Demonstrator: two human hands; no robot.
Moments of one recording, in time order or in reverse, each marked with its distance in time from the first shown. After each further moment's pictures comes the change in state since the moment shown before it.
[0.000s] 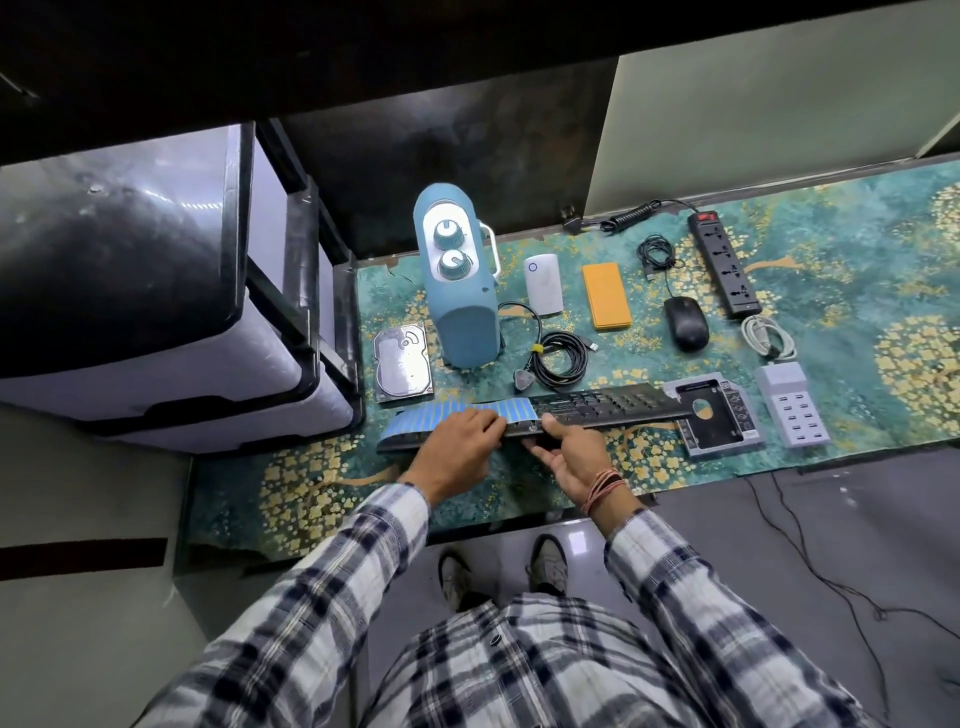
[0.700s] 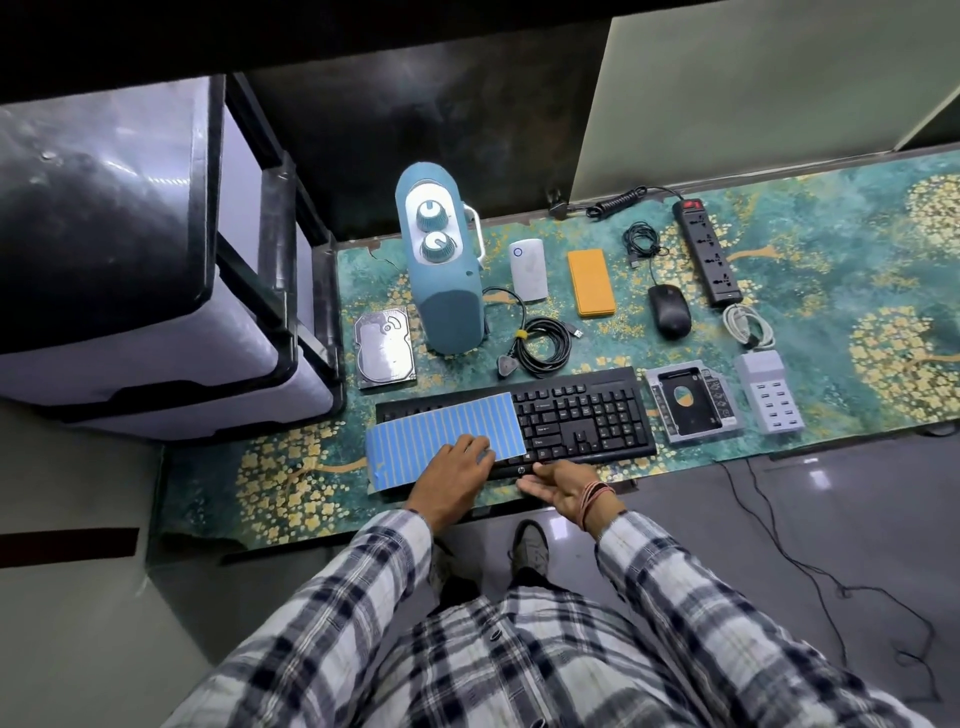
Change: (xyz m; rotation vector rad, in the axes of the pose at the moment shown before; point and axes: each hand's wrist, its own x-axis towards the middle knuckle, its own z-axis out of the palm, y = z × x) left_hand -0.033 0.035 0.057 0.005 -0.120 -0.036; right_hand 0.018 0.034 -0.057 -0.243 0.128 0.305
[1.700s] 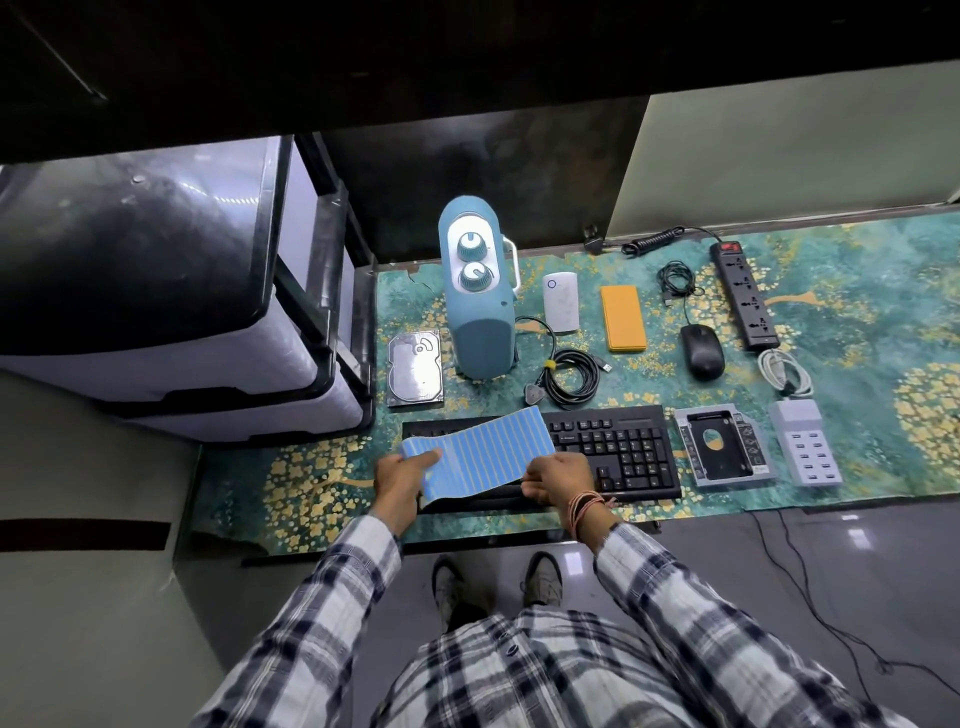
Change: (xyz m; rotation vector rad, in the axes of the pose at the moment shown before) left_hand -0.015 -0.068 -0.017 -1.544 0.323 -1.433; right_hand -0.018 -0.020 0.051 -0.325 0.000 -0.353
